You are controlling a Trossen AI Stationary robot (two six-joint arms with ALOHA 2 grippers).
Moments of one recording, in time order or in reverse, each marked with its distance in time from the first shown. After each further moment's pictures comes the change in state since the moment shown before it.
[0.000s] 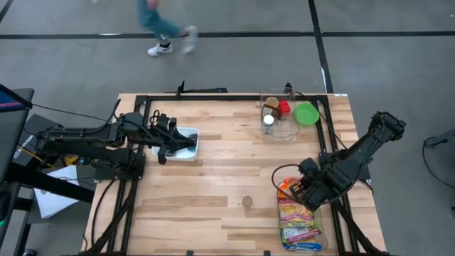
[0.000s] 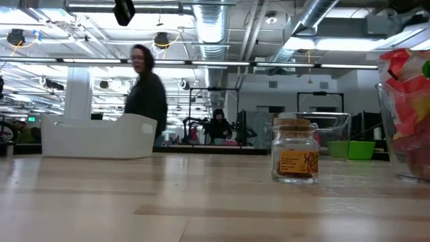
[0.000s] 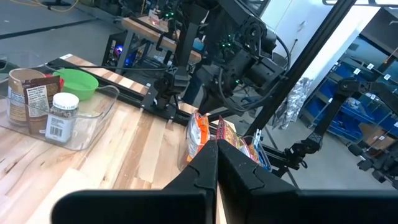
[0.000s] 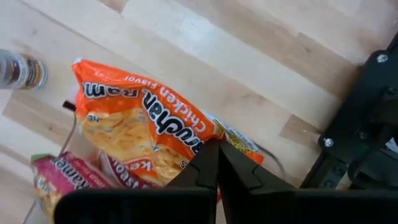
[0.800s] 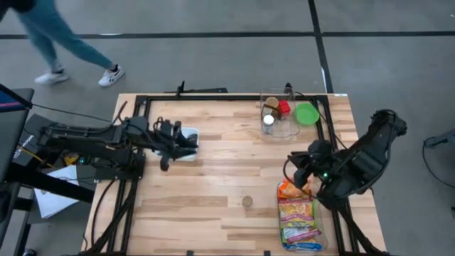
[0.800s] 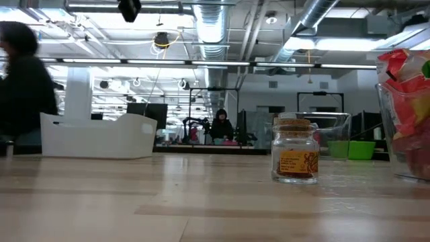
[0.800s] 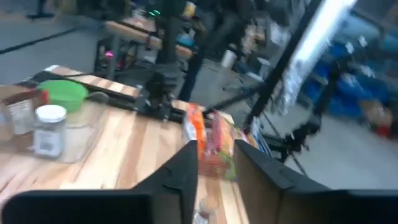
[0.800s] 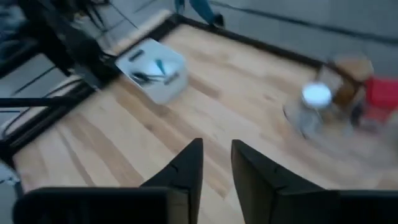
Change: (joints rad) left arm -0.054 0.046 0.000 0.046 -0.001 0.100; right arm 0.061 -0.006 0.391 -0.135 0.732 -0.176
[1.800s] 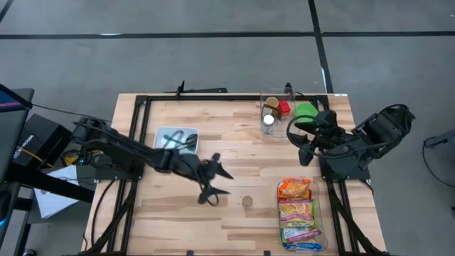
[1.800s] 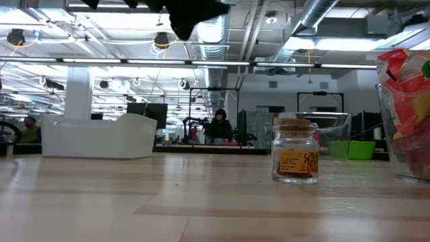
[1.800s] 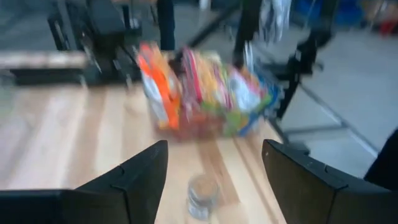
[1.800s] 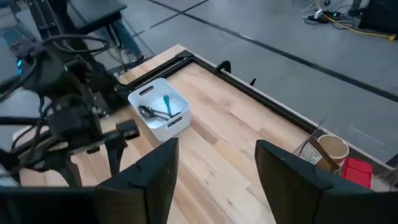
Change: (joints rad) left arm -0.243 0.645 0.129 0.333 -0.100 0.245; right arm -0.203 0.000 0.372 0.034 -0.019 -0.579
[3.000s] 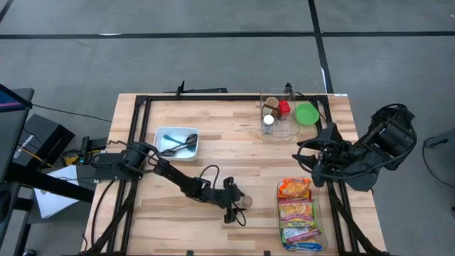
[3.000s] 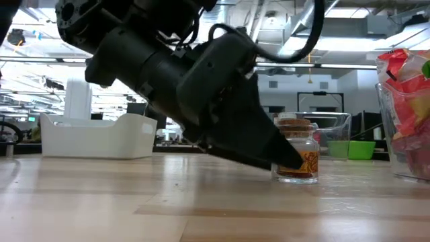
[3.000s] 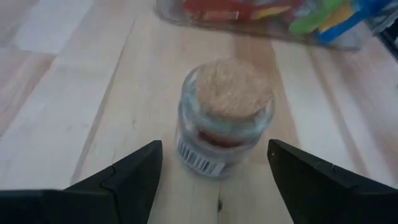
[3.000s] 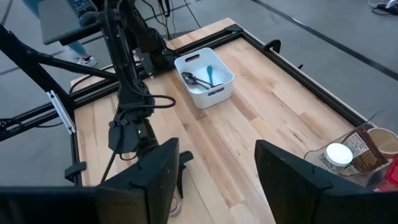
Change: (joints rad) left arm -0.126 0.681 0.248 0.135 -0.286 -0.254; right arm 0.179 0.000 0.000 -0.004 -0.079 -0.020
